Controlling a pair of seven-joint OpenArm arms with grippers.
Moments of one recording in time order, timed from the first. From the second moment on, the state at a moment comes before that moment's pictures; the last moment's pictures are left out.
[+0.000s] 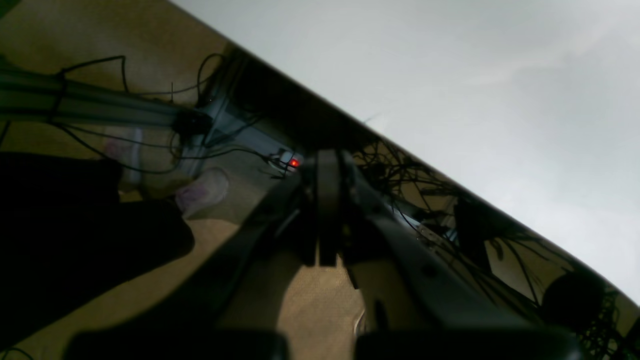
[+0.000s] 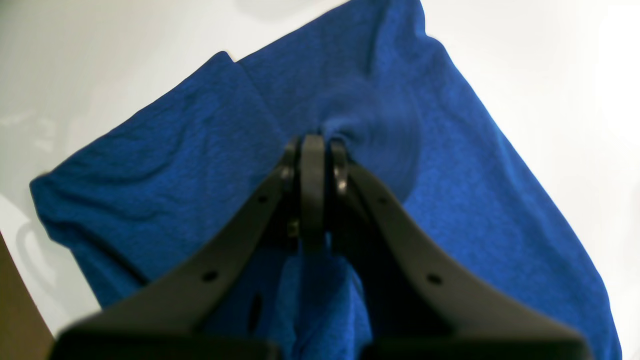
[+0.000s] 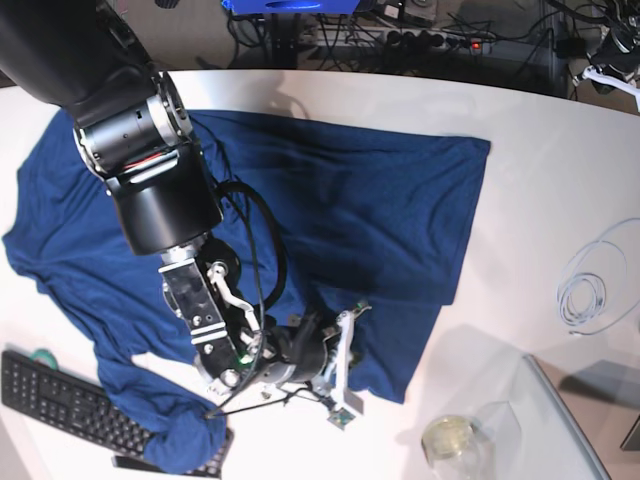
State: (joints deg) left arm 21.1 -12.3 -60.2 75.2 -13.6 -32.8 39.5; right arm 32.3 -7.1 -20.0 55.8 12.0 29.9 -42.9
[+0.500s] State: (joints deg) left arm 21.5 -10.7 -56.3 76.1 -13.4 -32.8 39.4; right arm 15.9 -7.2 -5.0 76.6 17.0 20.4 -43.0
